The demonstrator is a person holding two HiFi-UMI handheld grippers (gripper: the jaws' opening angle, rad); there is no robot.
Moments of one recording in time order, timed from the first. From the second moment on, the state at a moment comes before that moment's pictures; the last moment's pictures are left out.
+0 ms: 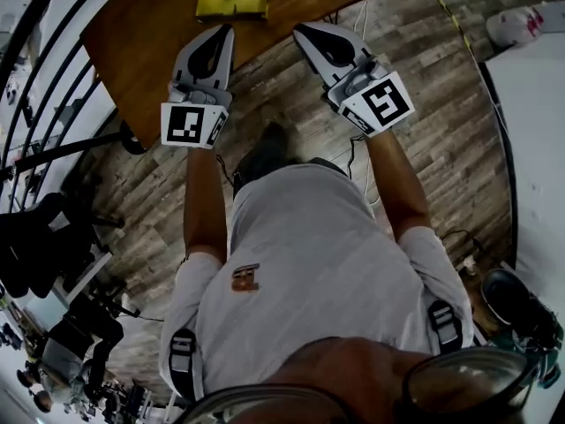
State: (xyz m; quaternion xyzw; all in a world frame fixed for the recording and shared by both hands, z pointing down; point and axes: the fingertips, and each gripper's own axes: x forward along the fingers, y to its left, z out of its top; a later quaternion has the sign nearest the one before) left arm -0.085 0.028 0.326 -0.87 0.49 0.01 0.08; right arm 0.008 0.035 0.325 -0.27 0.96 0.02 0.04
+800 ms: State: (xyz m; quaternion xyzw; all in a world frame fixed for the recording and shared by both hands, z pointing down) left arm -0.149 -0.118 0.344 -0.88 0.47 0.02 0.08; right arm -0.062 -0.112 0.339 -0.29 0.96 0.00 0.02
